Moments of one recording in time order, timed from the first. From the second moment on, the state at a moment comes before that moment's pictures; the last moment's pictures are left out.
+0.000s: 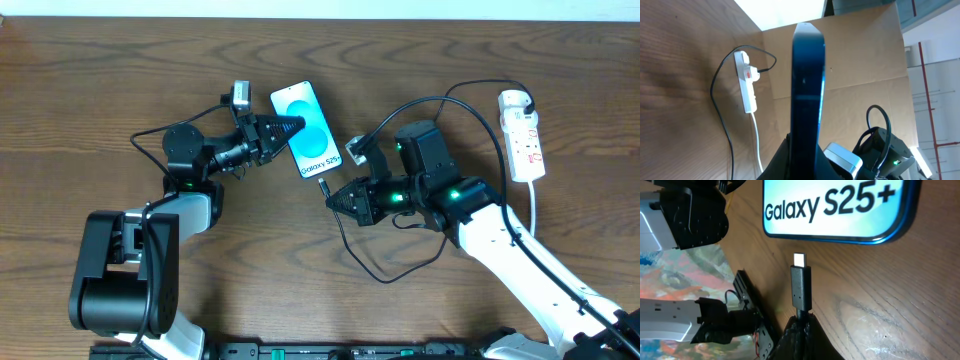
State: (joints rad) left arm -0.07 1.77 0.68 1.23 1.11 -1.50; right arm 0.49 1.41 0.94 -0.40 -0.79 0.33
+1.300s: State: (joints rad) left arm -0.07 1.77 0.68 1.23 1.11 -1.42; right arm 0.49 1.41 0.94 -0.41 -0.72 0.30
